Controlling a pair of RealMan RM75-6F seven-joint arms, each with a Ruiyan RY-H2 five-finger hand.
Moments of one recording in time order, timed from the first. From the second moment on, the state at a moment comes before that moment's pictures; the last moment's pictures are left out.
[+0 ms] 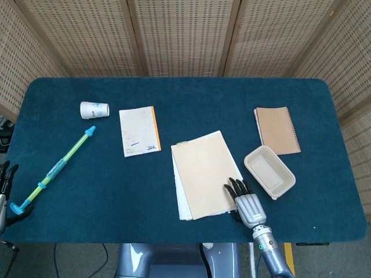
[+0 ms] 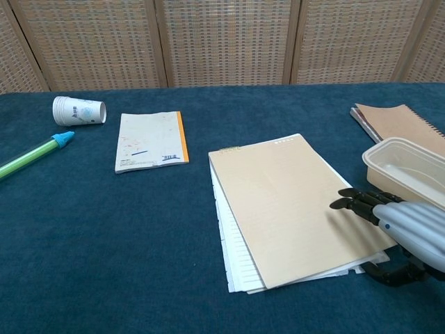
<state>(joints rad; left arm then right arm) 0.00 -1.16 -0.05 -1.62 1.53 1.61 0.13 0.28 -1.71 0.02 -1.41 -1.41 1.19 -0.35</state>
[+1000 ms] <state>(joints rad) 0.00 -1.15 -0.05 -1.63 1.53 1.61 0.11 0.37 -1.75 0.09 -1.43 -1.42 1.18 -0.35</state>
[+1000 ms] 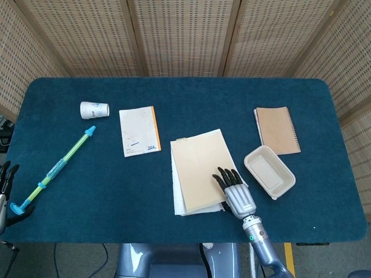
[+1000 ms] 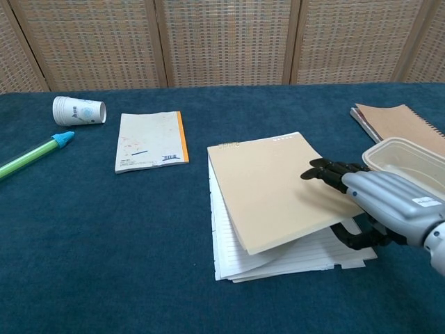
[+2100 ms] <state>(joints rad) 0.00 -1.15 -0.05 -1.63 1.52 1.60 0.10 0.45 -1.76 0.09 -1.45 -1.40 1.17 -0.41</state>
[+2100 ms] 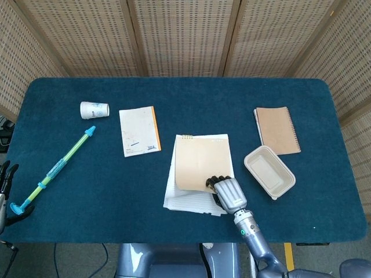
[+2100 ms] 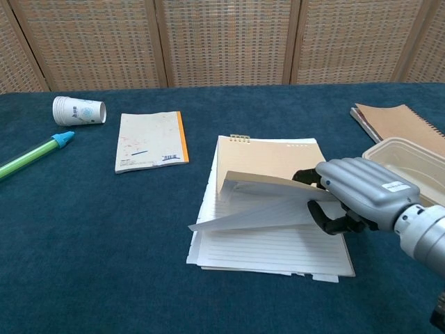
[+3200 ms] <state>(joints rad) 0.00 -1.15 -0.04 -1.63 1.54 1.61 0.10 0.25 -1.49 -0.21 -1.64 -1.75 1.38 -0.33</state>
